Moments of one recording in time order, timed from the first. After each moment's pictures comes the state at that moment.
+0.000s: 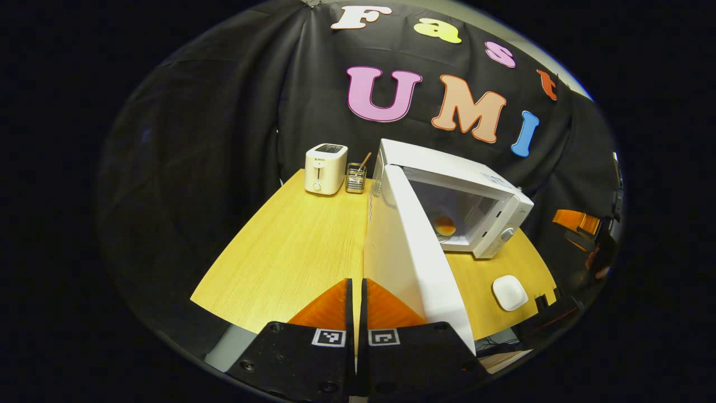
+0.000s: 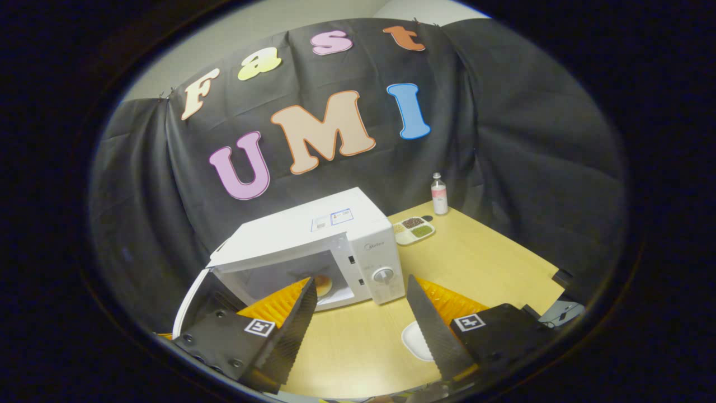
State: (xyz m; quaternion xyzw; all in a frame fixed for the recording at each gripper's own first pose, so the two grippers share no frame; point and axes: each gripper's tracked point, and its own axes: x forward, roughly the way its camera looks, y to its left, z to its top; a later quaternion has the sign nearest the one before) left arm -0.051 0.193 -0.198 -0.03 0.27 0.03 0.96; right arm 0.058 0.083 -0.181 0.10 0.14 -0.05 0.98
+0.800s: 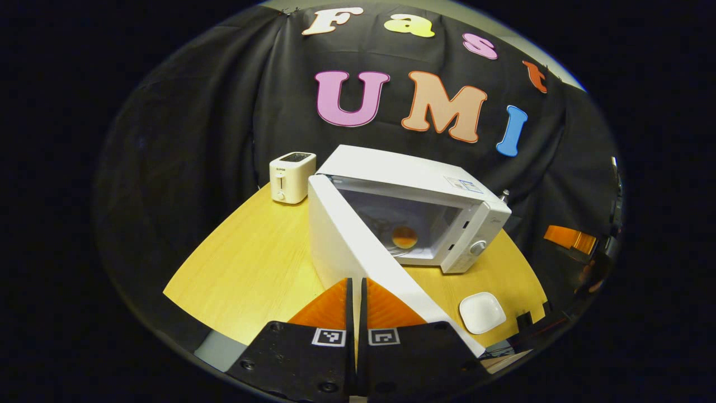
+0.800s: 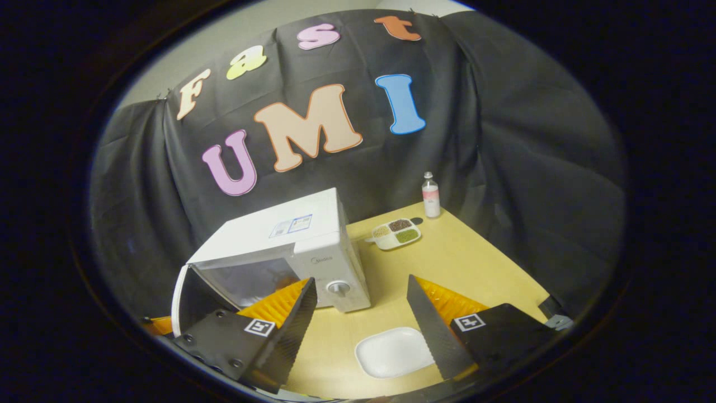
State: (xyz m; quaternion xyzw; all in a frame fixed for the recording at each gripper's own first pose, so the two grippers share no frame) left arm -0.006 0.063 -0.197 -0.02 0.25 0.02 0.97; right arm 0.088 -0.012 -0.179 0.09 0.17 -0.02 0.98
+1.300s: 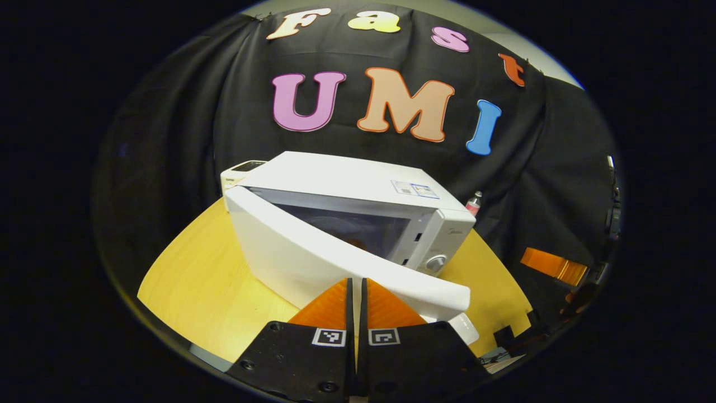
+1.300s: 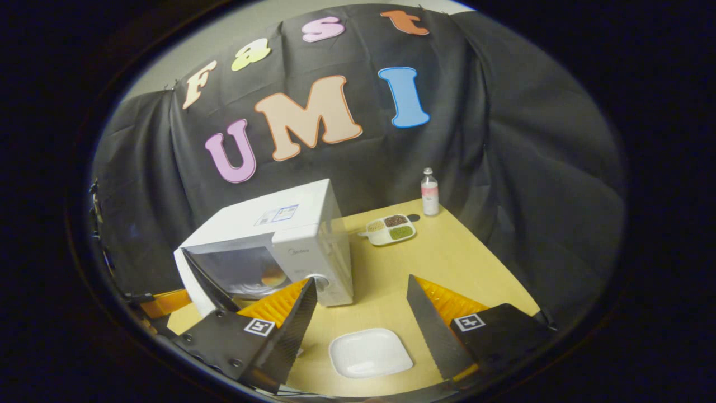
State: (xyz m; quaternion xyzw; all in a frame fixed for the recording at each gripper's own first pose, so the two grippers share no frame) left arm 0.048 -0.043 -0.201 -0.02 0.24 -0.04 0.97; right arm 0.095 -0.048 -0.193 0.07 0.19 0.00 0.98
